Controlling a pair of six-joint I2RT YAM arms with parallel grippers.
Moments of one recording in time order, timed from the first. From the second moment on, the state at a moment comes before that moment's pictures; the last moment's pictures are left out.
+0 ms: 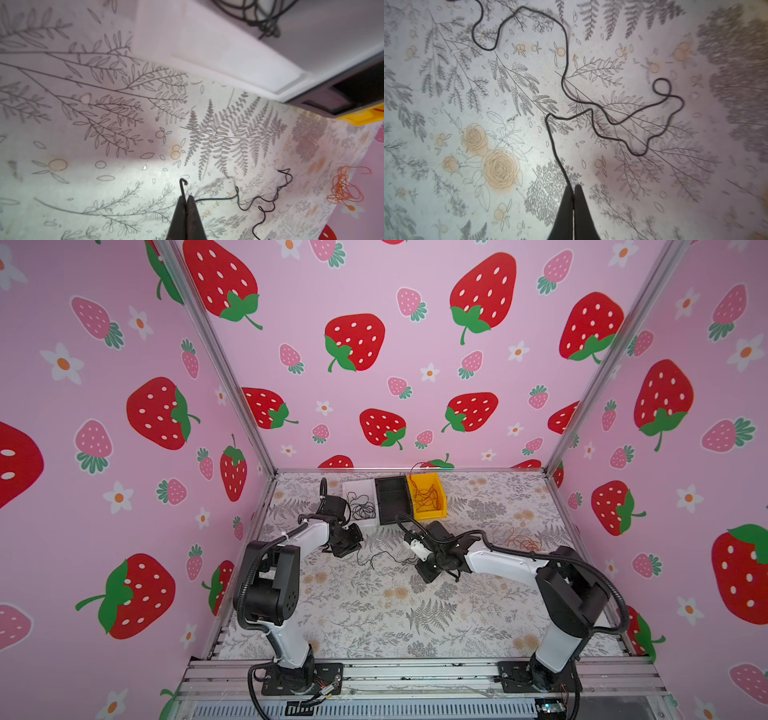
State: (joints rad) left arm -0.15 1.73 1.11 -0.53 0.33 -0.62; right arm 0.85 1.70 1.07 -0.41 -0.11 -0.02
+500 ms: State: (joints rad) left arm 0.13 1.60 1.51 -0.60 0.33 -0.53; right arm 0.45 1.45 0.98 -0.41 -0.09 -0.02
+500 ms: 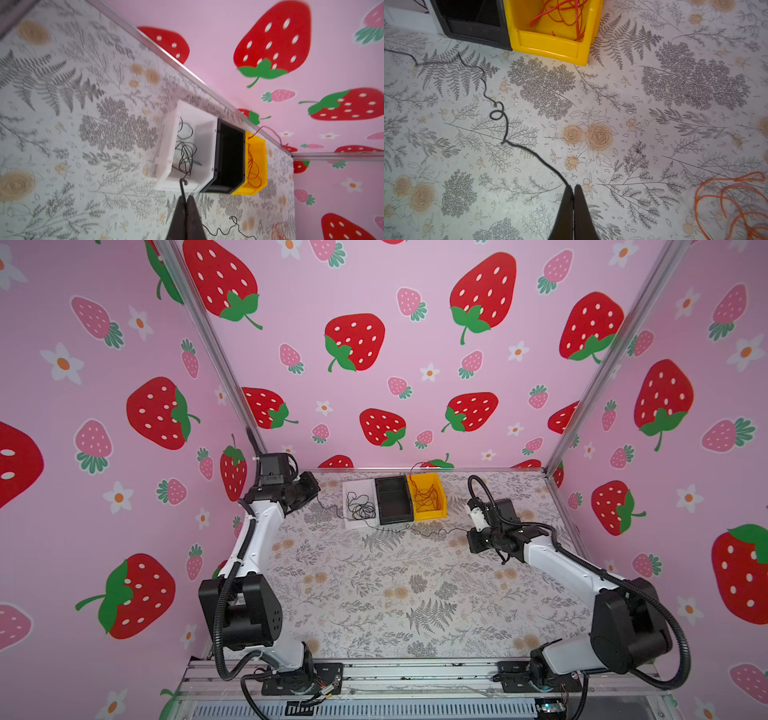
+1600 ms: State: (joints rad) left arm 0.04 2.05 1.99 -0.63 0.50 -0.41; right arm 0.72 2.17 2.12 -0.55 -0.15 -0.10
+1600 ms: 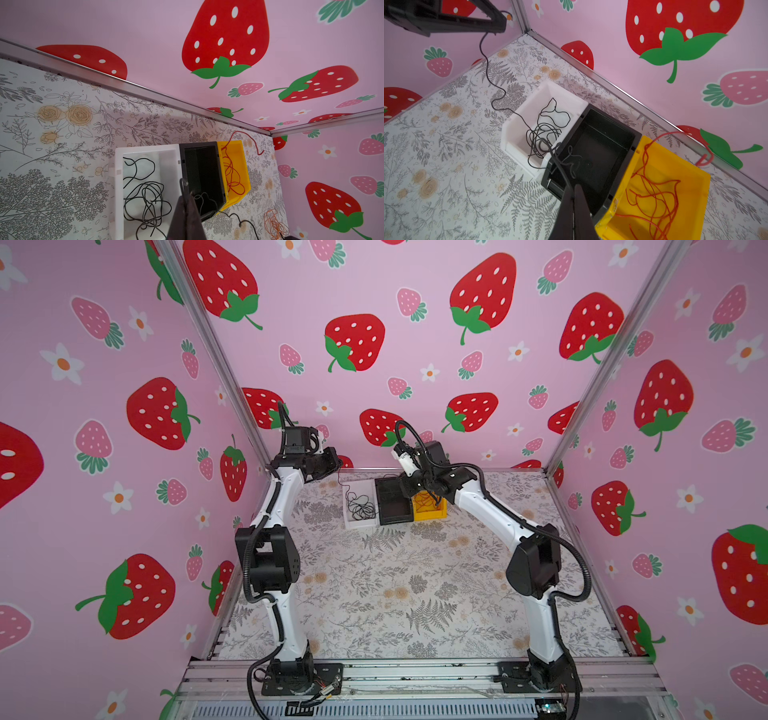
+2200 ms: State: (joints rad) left arm 0.04 1.91 2.03 -0.61 0.46 -0.41; right arm 0.75 2.27 2.28 -0.46 -0.26 -0.10
